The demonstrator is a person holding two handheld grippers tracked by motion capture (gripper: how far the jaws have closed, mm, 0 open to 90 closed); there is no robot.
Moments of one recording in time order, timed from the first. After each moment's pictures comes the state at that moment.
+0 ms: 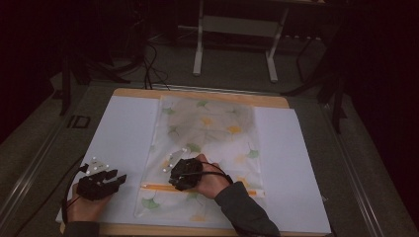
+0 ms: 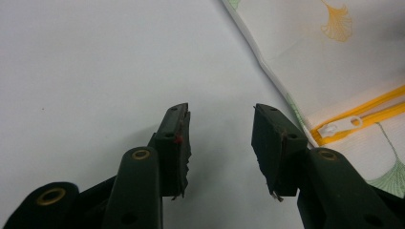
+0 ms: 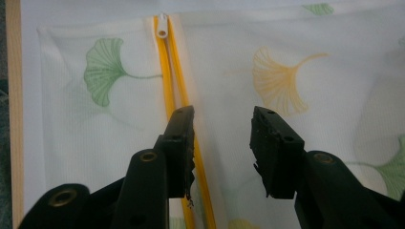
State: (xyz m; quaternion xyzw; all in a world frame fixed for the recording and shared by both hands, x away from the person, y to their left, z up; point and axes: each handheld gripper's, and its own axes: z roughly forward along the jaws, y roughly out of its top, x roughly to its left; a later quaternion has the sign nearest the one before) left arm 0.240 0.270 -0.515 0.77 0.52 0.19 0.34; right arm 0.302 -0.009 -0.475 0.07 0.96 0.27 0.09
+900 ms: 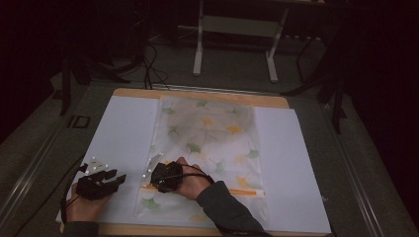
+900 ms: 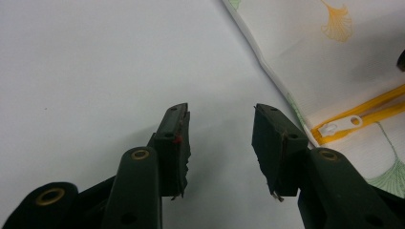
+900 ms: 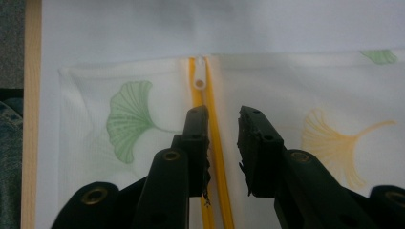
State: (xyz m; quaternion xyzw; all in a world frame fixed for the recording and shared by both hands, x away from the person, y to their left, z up) left arm 0.240 0.272 -0.514 0.77 0.51 0.18 0.34; right arm 0.295 0.042 -0.486 0.04 0.96 0.26 0.07
